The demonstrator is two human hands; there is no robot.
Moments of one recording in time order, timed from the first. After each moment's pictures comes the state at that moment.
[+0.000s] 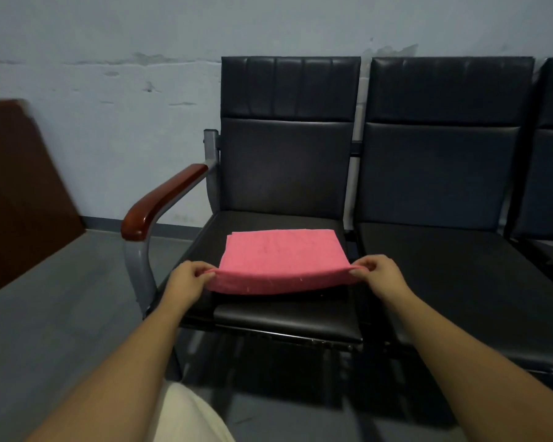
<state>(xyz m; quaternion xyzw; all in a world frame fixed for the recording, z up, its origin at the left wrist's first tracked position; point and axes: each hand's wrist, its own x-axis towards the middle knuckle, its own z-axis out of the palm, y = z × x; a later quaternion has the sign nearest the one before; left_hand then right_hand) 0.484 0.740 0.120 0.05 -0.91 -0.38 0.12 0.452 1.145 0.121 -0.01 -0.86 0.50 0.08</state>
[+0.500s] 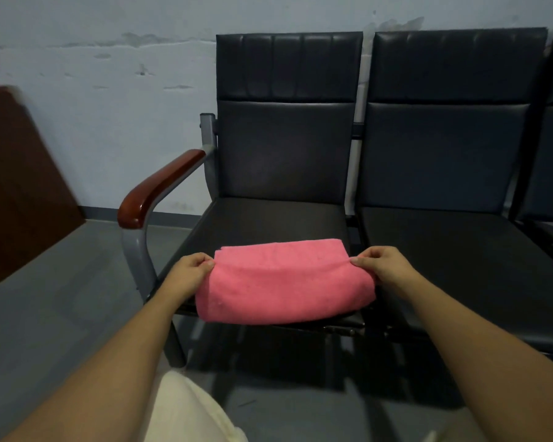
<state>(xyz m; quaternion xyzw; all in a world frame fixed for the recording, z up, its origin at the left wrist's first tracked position) 0.482 0.735 0.109 0.09 -0.89 -0.45 0.02 0.457 1.156 0.116 -0.05 -0.81 0.58 -0.03</state>
